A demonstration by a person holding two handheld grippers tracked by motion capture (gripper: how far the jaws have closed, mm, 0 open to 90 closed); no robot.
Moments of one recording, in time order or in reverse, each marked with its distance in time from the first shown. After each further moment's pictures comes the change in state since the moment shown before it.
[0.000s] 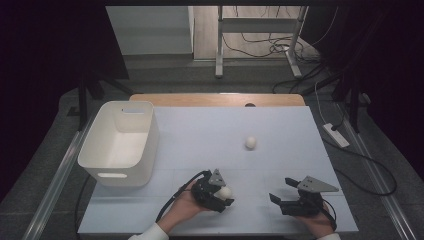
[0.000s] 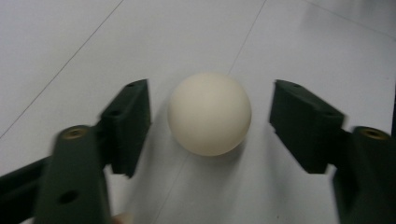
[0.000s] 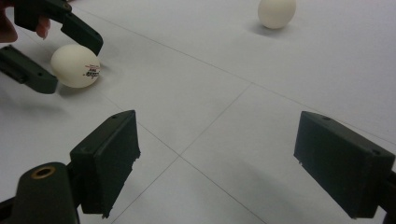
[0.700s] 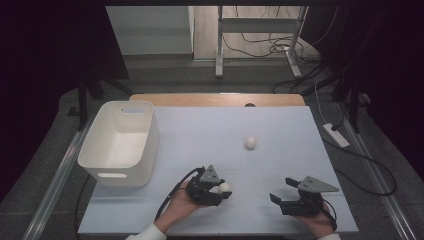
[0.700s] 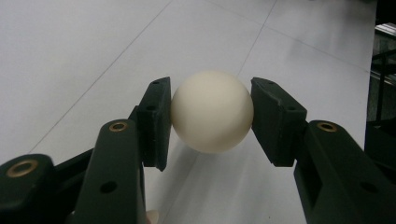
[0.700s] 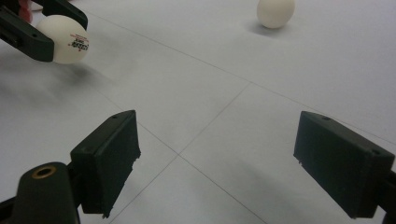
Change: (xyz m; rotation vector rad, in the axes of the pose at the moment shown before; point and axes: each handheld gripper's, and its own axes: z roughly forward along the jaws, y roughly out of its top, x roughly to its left) left arm 0.003 -0.002 -0.020 -0.126 -0.015 -0.013; right arm 0.000 0.000 0.000 0.003 -0.005 0.000
